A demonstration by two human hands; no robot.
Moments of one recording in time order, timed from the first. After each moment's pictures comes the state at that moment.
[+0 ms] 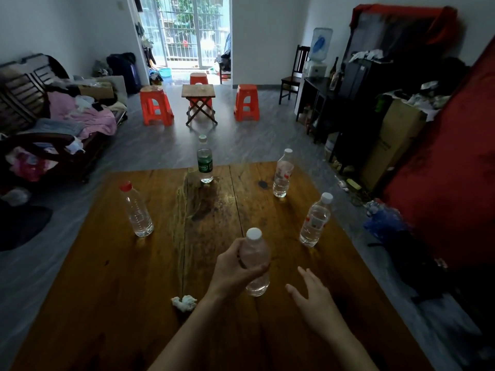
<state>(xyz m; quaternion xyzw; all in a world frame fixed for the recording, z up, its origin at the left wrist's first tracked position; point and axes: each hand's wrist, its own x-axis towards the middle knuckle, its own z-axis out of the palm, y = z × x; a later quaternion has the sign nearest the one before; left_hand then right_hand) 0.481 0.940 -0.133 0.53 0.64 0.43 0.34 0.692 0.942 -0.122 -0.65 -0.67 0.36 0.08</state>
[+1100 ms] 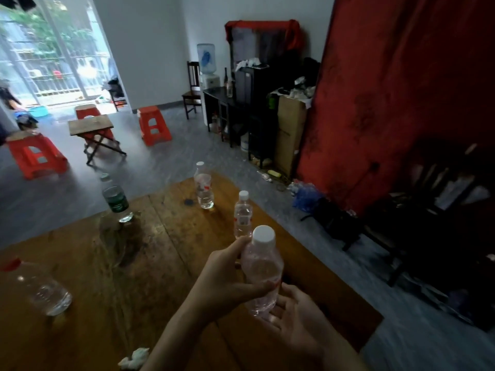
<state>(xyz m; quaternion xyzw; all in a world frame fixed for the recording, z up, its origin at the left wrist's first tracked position) 0.564 0.916 -0.003 0.77 0.40 0.33 0.38 0.743 0.873 -0.085 -0.48 -0.05 0.77 0.41</state>
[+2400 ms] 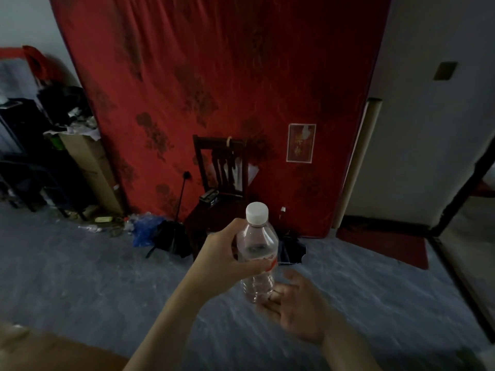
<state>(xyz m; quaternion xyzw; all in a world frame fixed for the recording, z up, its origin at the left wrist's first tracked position) 1.139 0.784 0.023 0.86 0.13 0.20 0.44 1.257 0.632 -0.072 -0.43 0.00 0.60 0.68</state>
